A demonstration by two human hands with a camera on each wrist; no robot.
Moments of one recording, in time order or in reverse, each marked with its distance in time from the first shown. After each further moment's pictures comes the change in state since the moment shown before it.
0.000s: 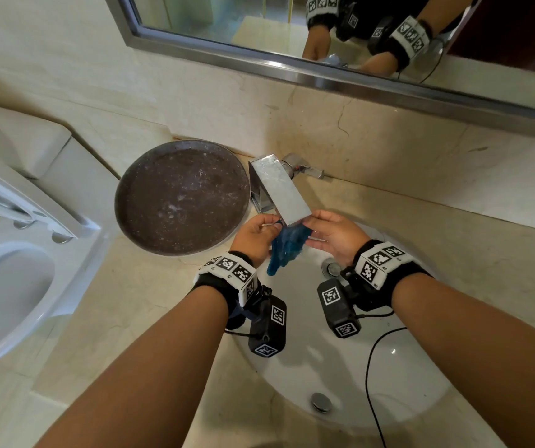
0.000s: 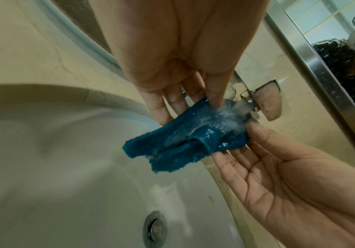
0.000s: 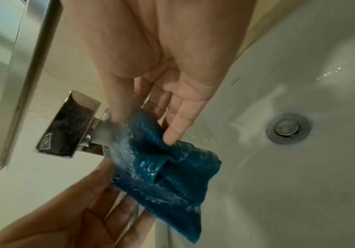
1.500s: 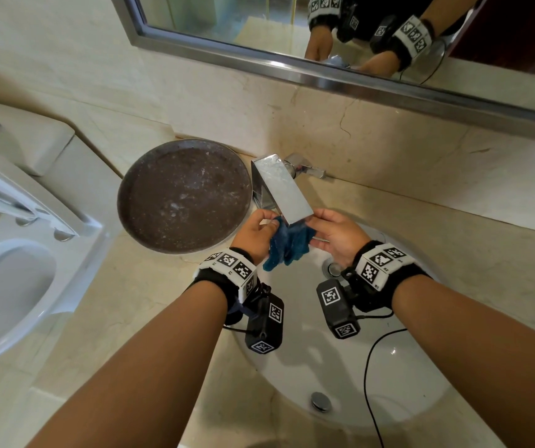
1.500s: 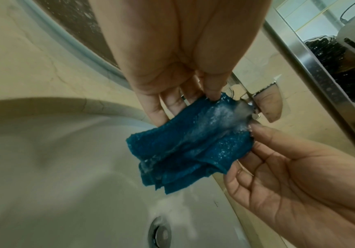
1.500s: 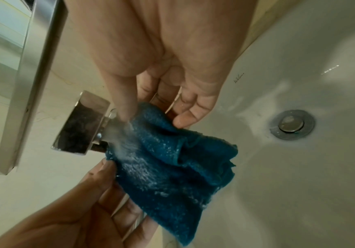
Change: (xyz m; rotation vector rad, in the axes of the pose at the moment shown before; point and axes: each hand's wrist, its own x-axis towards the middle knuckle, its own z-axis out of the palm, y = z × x) left_hand -0.001 0.003 -0.003 0.057 0.006 0.009; right_hand -0.001 0.002 0.006 0.016 0.067 -0.015
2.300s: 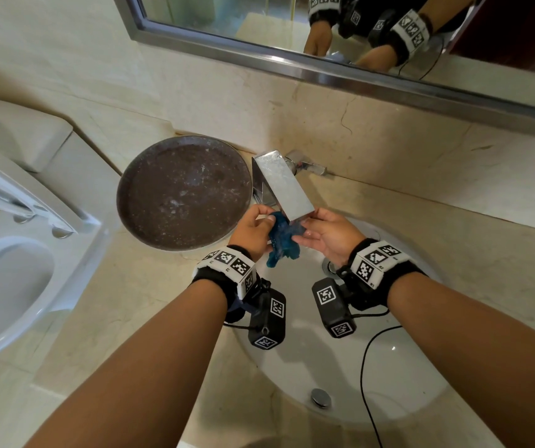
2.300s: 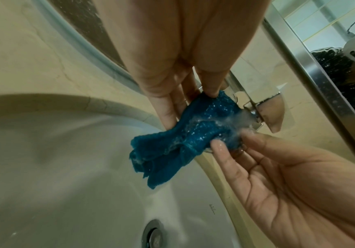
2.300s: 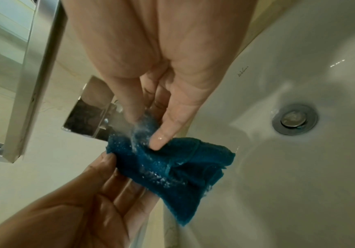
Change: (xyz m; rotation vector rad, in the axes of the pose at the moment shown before) left_hand 0.002 -0.005 -0.001 -0.186 0.005 0.026; right_hand 0.000 0.000 0.010 0.087 -0.064 0.054
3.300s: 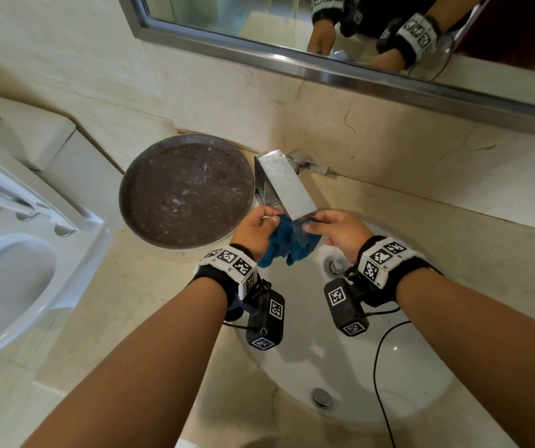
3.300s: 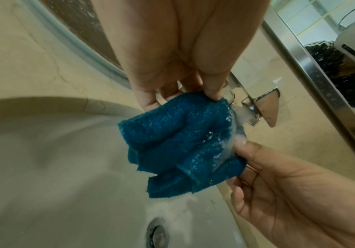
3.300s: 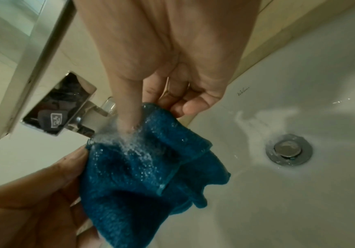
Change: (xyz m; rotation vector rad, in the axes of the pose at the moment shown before) left_hand 0.005 -0.005 -0.006 0.256 0.014 0.137; right_hand -0.005 -0.006 -0.015 -0.499 0.097 -0.056
